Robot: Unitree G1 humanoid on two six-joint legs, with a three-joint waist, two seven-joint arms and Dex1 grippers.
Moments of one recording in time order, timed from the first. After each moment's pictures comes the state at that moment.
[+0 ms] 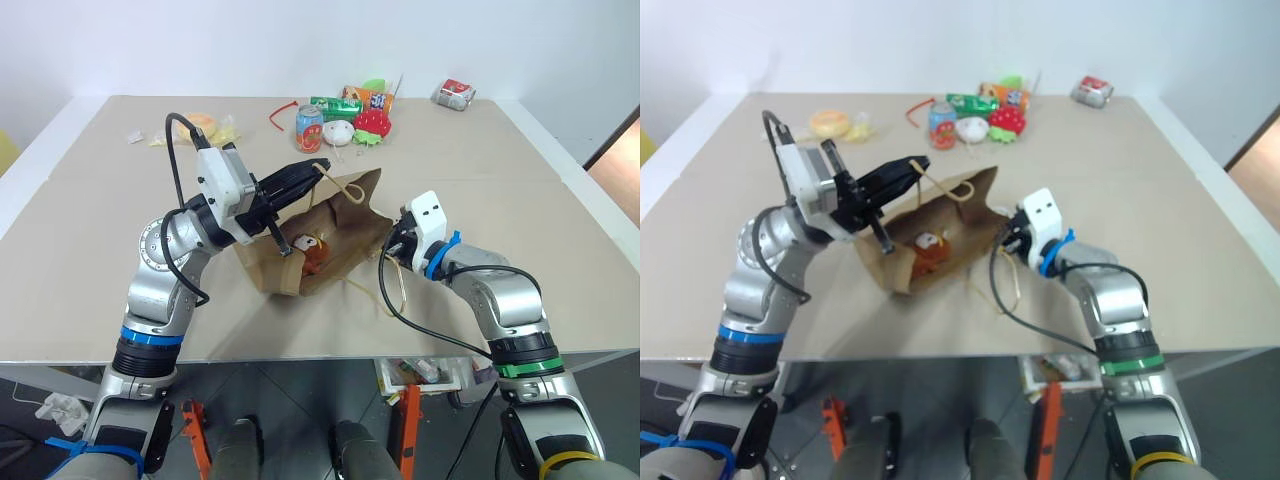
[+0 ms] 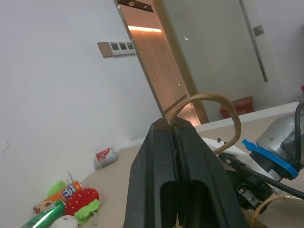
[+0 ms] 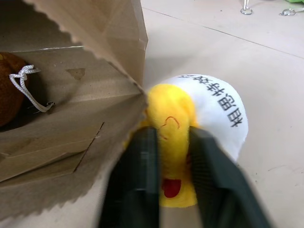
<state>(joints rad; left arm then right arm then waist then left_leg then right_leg) -0.63 0.33 -0.03 -0.12 -0.40 -0.05 -0.84 -0.60 -0.48 0.06 0.08 0.28 0.62 0.54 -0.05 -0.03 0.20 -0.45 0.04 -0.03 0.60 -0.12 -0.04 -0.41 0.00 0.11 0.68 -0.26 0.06</state>
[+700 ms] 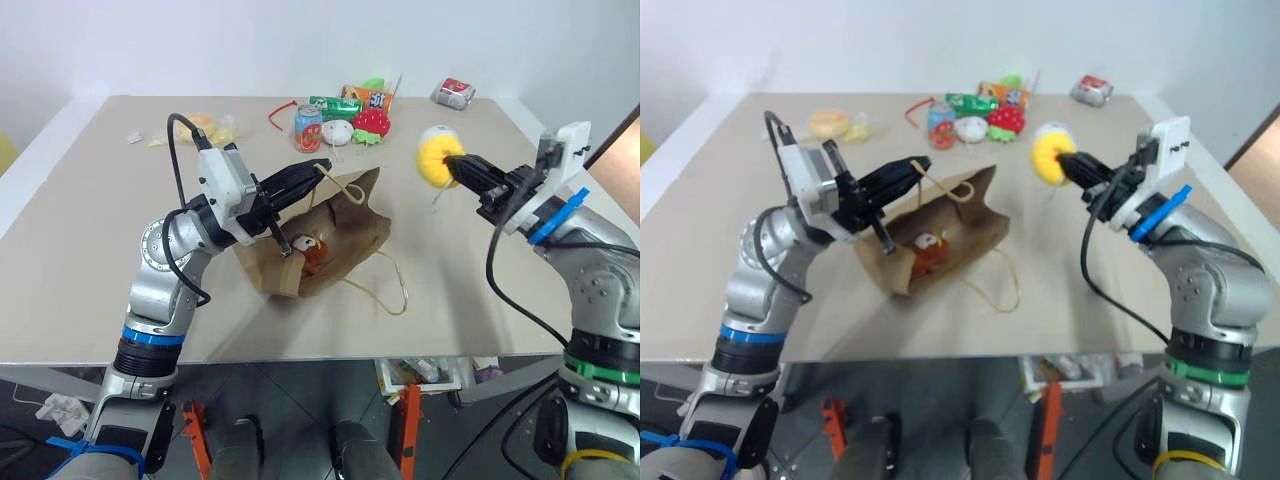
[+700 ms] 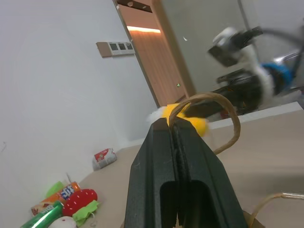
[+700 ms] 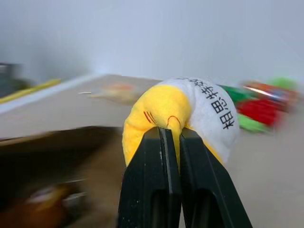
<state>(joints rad) -0.63 0.32 -0.03 -0.12 -0.40 -0.05 -0.84 -0.57 -0.61 -0.36 -0.19 0.65 0.71 0.70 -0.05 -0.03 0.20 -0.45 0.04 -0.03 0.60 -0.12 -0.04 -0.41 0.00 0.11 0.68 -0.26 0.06</state>
